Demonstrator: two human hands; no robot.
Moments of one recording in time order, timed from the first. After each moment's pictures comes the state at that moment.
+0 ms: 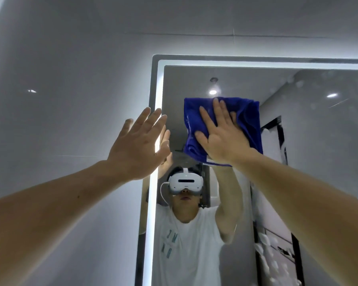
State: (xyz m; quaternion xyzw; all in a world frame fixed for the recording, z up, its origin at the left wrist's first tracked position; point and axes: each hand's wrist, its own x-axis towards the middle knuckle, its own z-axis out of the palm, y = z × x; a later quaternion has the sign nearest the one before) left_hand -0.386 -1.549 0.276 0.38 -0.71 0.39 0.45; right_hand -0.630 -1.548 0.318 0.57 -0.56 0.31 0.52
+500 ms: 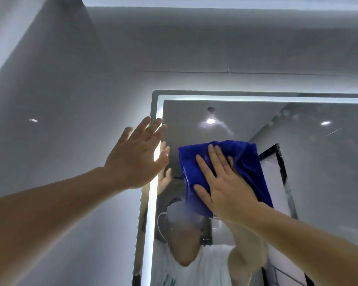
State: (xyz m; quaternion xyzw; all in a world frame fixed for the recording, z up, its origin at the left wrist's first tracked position) left_hand -0.382 -1.542 0.327 0.35 -0.70 0.40 0.47; right_hand -0.627 -1.539 0.278 0.58 -0.55 0.23 0.56
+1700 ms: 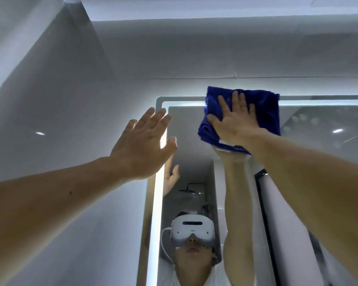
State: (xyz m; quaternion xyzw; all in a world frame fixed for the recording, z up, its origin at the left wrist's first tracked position) left_hand -0.385 -1.545 0.366 0.34 -0.70 0.39 0.50; right_hand -0.635 -1.546 0.467 0.53 -0.58 0.38 0.48
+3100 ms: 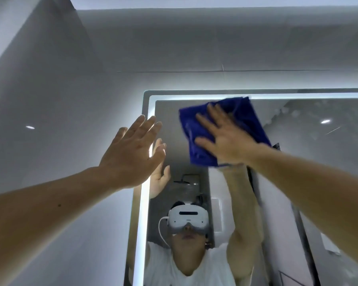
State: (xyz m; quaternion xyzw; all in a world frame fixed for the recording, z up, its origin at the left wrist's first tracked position) left_hand -0.396 -1.547 0.342 0.35 -0.71 0.37 0.48; right_hand -0.656 -1.529 0.403 0.62 -0.50 0.30 0.53
